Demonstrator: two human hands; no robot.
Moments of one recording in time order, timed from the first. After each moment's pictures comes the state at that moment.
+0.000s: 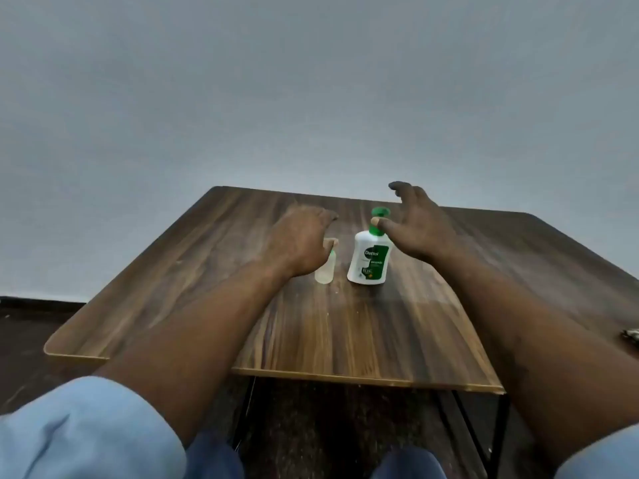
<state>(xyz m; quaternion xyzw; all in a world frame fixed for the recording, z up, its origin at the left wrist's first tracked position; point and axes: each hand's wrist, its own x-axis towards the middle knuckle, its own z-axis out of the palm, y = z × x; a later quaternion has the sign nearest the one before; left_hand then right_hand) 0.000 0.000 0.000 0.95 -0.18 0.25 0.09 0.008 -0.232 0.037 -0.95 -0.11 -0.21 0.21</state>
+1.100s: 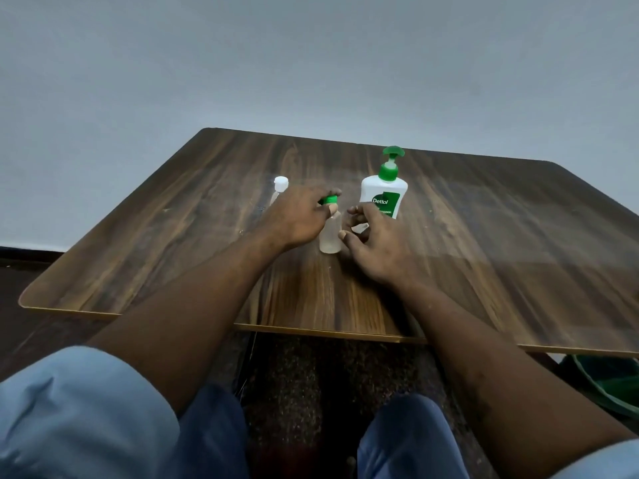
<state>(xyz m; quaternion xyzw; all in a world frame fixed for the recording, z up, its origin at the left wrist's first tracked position) 0.012 0.000 -0.057 0.92 -0.16 0.15 0.32 -0.014 -0.189 -0.091 -0.92 -0.15 -0.21 0.30</state>
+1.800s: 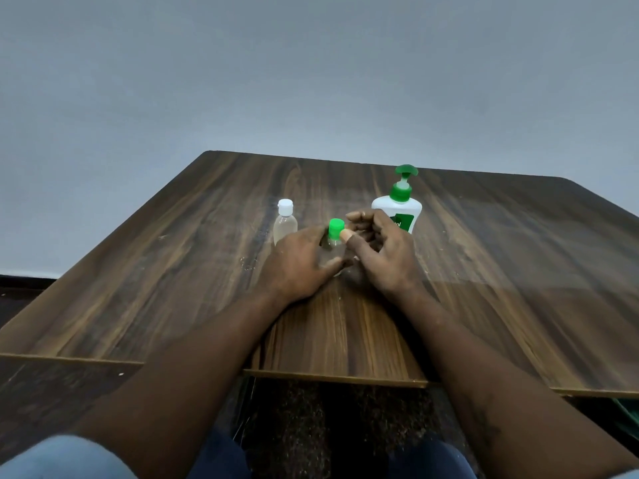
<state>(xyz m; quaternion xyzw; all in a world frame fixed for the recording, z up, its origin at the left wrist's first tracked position) 0.008 0.005 -0.098 0.92 -0.16 0.21 0.28 0.021 -0.176 -0.102 -0.80 -0.20 -0.23 0.52</state>
